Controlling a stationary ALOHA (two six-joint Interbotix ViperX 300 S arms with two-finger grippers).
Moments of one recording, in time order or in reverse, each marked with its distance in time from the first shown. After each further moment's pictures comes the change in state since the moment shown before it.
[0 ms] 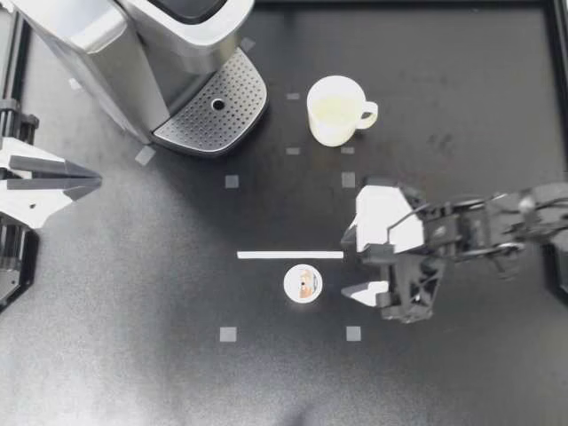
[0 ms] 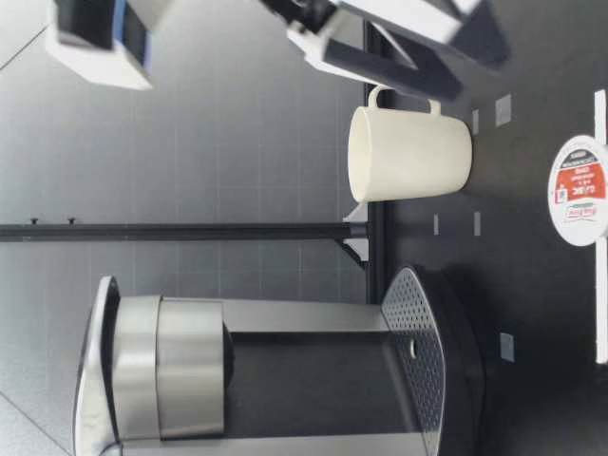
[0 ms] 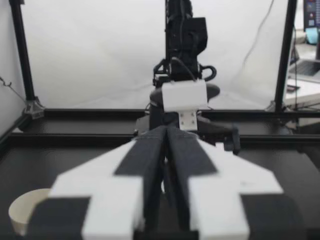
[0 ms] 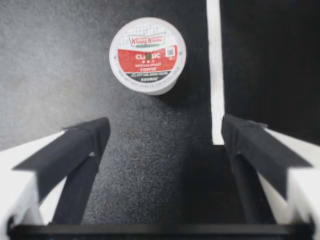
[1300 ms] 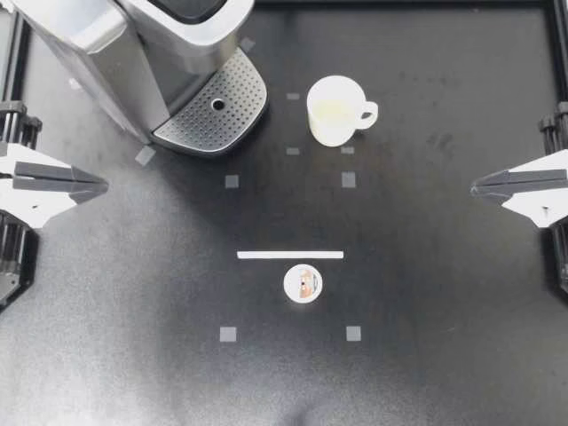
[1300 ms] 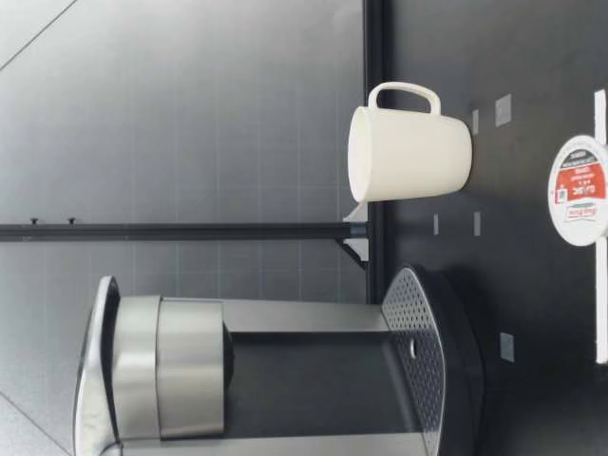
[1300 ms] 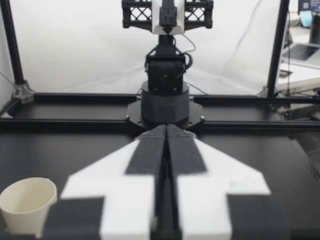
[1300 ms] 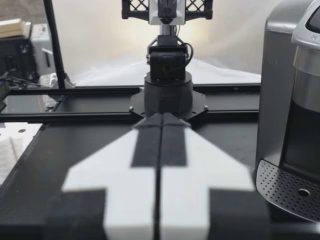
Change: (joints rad) left arm -0.018 0.008 -0.051 0.002 0.101 -0.015; right arm -0.066 -0.890 0.360 -0.034 -0.423 -0.063
